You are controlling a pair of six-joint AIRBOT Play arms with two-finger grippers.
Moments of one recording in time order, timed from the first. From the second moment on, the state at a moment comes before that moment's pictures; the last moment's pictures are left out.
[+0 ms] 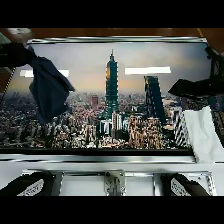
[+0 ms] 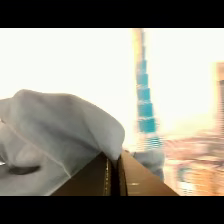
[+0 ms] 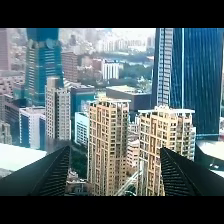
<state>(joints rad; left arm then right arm) -0.08 -1.11 1.70 1.21 -1.24 -1.54 -0.18 -1.10 1.35 -1.13 1.39 1.40</state>
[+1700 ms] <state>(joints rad) 0.11 -1.32 0.86 0.97 -1.16 -1.48 -0.18 -1.31 1.12 -1.10 1.47 1.34</state>
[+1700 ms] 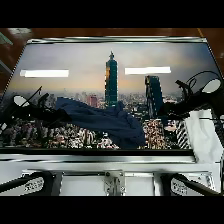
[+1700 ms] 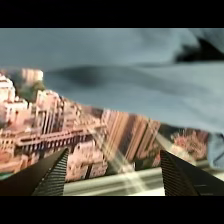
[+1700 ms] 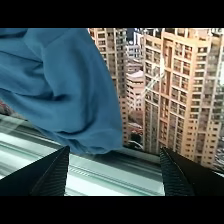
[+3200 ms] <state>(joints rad) 0.04 -1.30 0.93 0.81 -1.02 -1.35 0.12 -1.59 1.08 -0.93 1.18 1.33</state>
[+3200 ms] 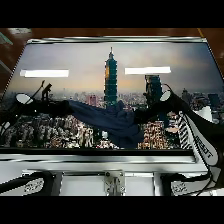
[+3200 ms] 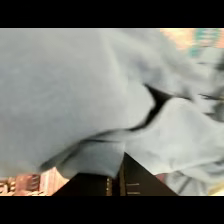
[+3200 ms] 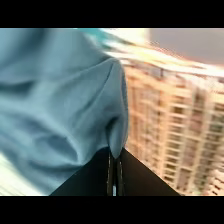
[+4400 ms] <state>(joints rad) 0.04 -0.79 1.87 0.99 -1.49 -1.56 0.12 -0.70 1.76 -1.41 1.12 1.51</state>
